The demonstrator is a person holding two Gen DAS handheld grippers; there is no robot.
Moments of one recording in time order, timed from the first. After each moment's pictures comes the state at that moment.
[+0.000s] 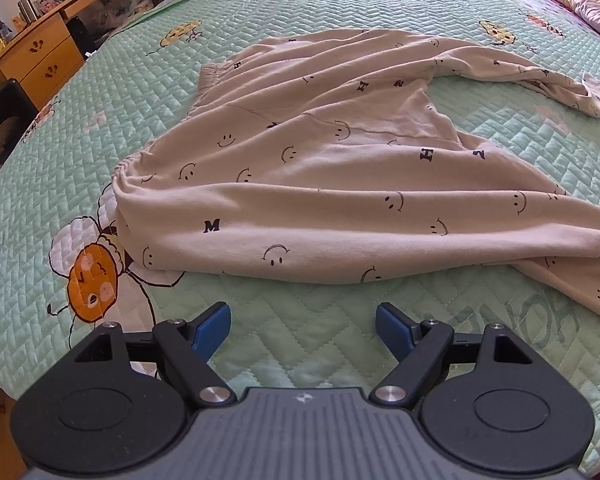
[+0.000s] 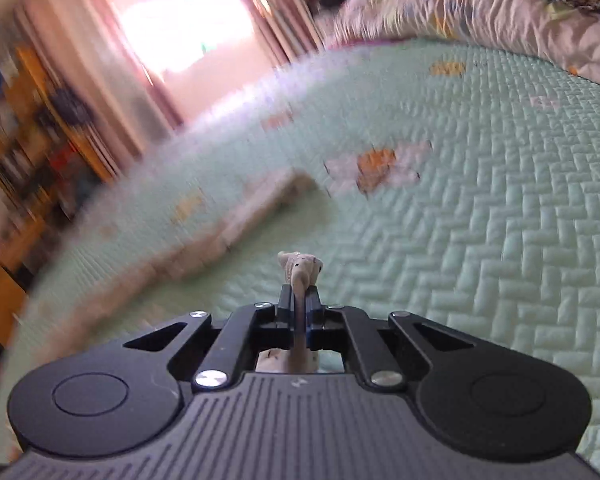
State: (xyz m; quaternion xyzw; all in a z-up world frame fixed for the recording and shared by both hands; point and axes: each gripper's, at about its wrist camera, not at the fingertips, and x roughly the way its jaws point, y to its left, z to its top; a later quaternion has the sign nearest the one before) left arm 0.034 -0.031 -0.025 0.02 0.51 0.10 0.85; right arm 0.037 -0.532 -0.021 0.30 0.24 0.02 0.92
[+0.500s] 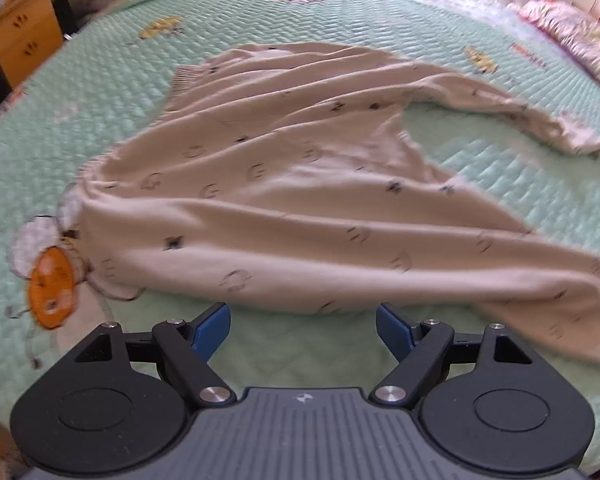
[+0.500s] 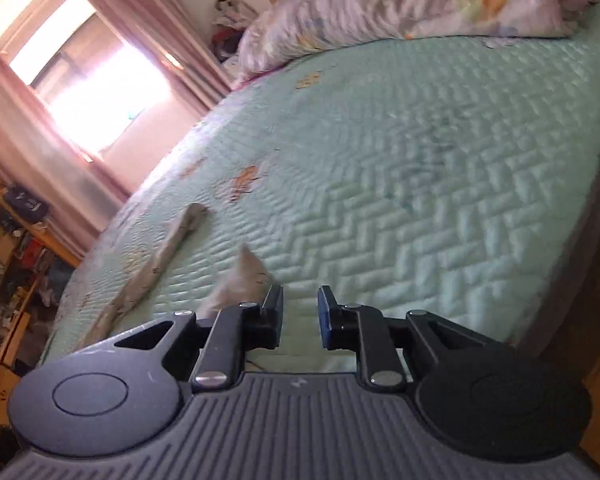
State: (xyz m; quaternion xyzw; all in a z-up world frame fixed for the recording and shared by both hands) left arm 0.054 -0.027 -0.018 -0.07 0.50 0.04 0.86; right arm -0.054 -0.571 -0.057 0.37 0.25 -0.07 0.89
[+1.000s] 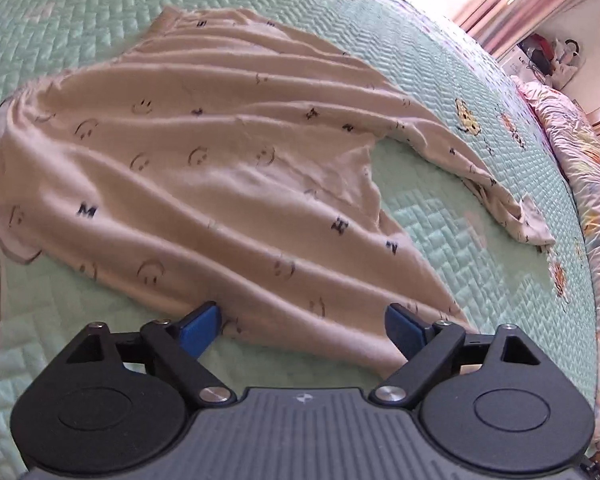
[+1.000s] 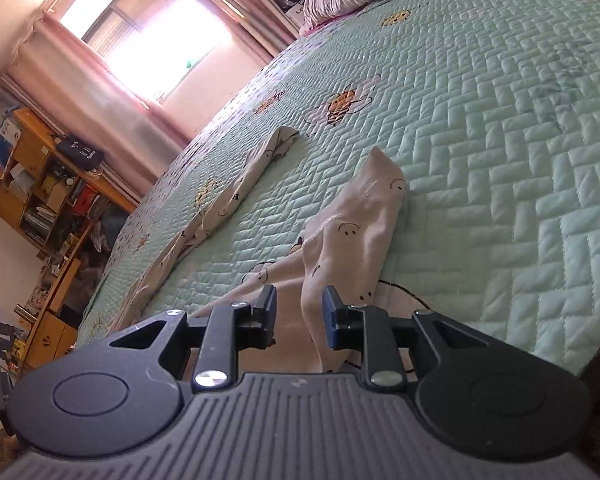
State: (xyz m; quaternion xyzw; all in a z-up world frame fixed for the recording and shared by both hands) left arm 0.070 -0.016 -0.030 -0.27 0.50 0.01 0.83; right arm -0.041 -0.515 -0.061 0.37 0.28 0.01 0.89
